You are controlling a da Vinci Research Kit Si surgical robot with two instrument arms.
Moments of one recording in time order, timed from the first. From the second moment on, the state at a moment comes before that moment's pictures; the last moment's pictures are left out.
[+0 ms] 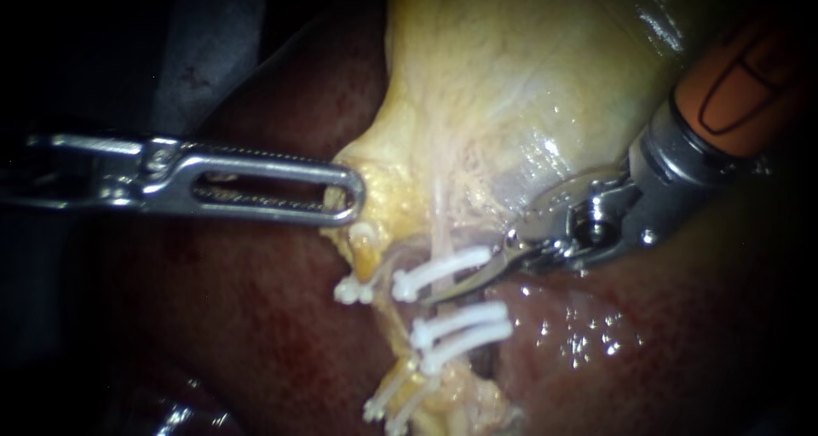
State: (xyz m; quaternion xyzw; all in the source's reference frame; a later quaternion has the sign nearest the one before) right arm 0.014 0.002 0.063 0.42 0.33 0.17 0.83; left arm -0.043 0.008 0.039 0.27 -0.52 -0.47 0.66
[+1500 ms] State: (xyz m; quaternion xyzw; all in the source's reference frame) right arm 0.014 0.002 0.063 0.42 0.33 0.16 0.83; left arm -0.043 0.008 0.038 0.27 -0.52 -0.47 0.66
